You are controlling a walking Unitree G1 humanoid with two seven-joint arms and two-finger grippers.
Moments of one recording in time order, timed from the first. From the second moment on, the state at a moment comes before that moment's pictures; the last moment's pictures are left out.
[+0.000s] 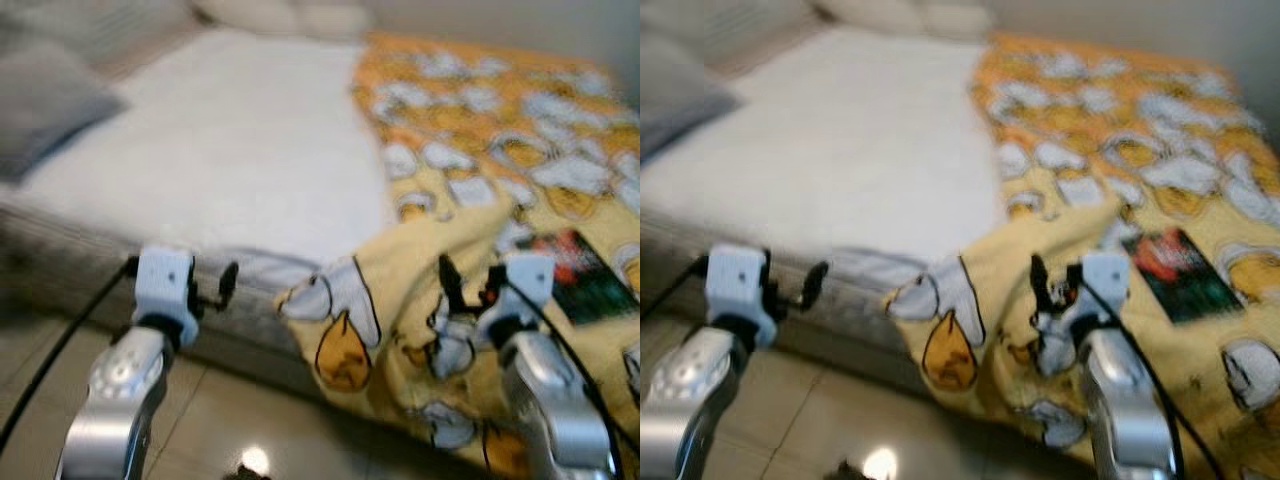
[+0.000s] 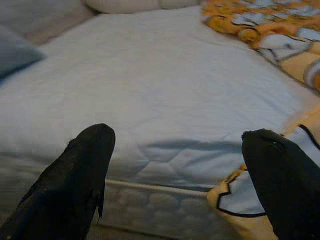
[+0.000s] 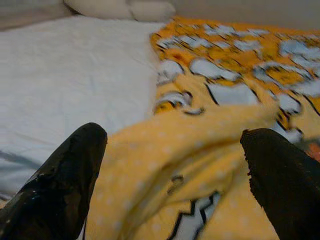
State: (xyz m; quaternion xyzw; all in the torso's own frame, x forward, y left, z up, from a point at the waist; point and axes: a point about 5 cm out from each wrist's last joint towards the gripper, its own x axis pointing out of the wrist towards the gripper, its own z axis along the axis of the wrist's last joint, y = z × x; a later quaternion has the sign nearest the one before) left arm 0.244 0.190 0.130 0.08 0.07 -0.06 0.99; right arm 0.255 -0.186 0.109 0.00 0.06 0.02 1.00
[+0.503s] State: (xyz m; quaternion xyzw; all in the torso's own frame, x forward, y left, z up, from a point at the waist) left arm 0.246 0.191 0.129 0.09 0.07 -0.06 0.99; right arm 0.255 -0.183 0.106 0.01 0.06 0.02 1.00
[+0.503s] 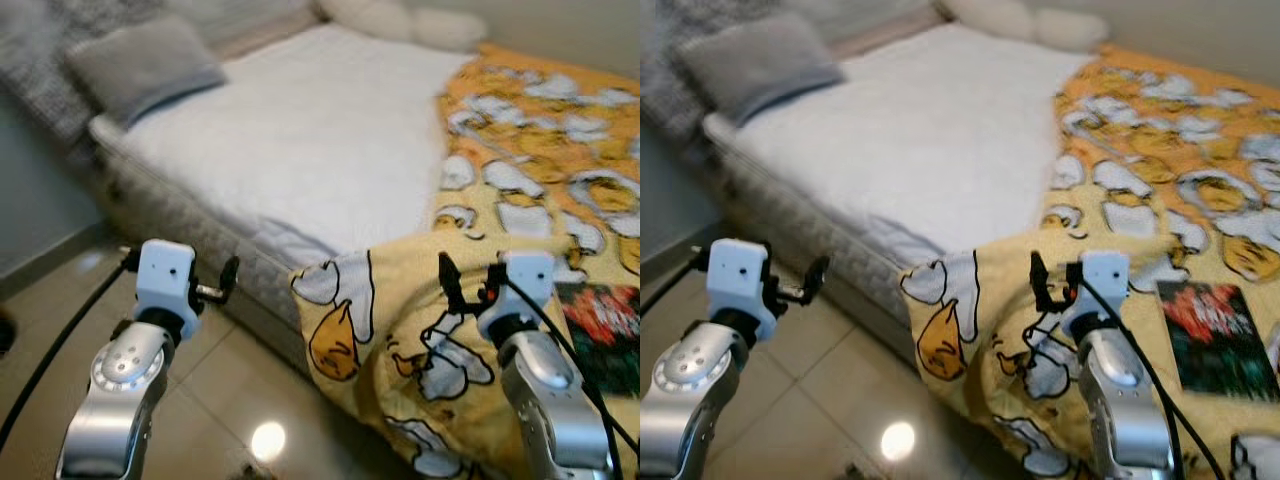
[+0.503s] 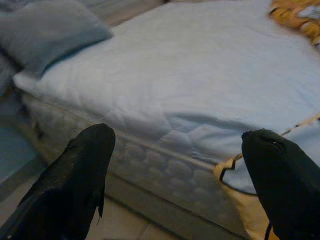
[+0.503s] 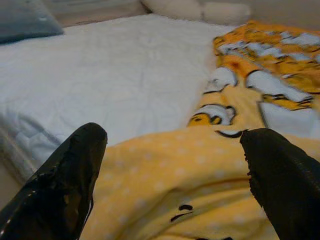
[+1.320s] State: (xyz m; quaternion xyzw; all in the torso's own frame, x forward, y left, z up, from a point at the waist) left arm 0.247 0.185 0.125 0.09 0.08 -0.08 0.99; right arm 0.251 -0.189 0.098 0.00 0.08 0.02 1.00
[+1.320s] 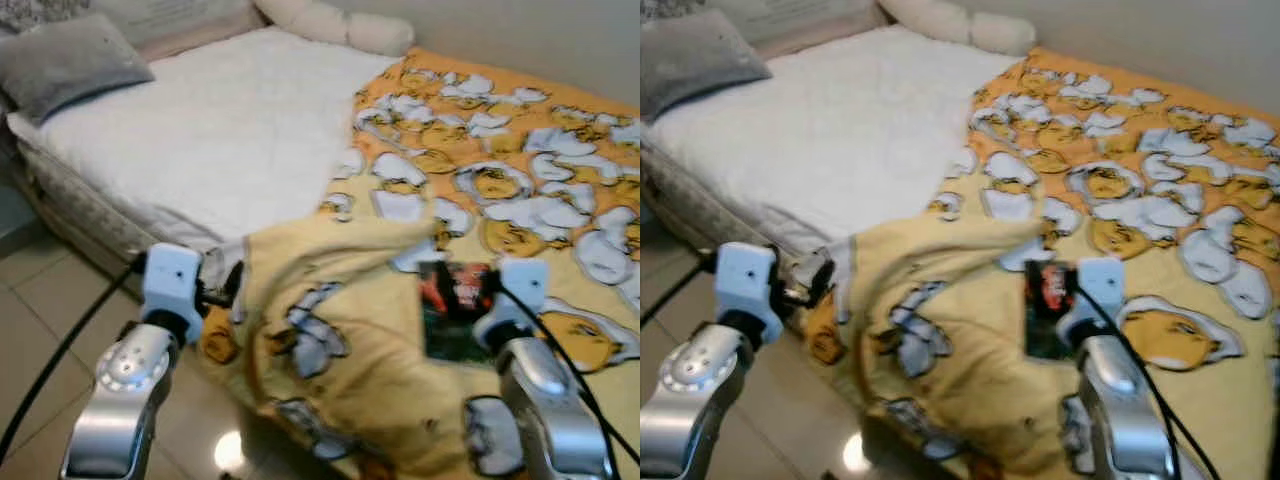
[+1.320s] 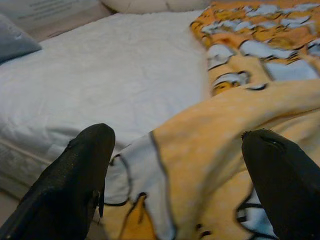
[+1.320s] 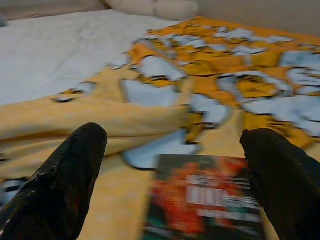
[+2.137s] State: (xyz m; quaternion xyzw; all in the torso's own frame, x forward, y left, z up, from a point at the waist) left arm 0.245 0.173 0.115 0.14 0.11 -0.19 0.97; right arm 0.271 -0.154 0.068 0.13 0.20 0.15 0.96
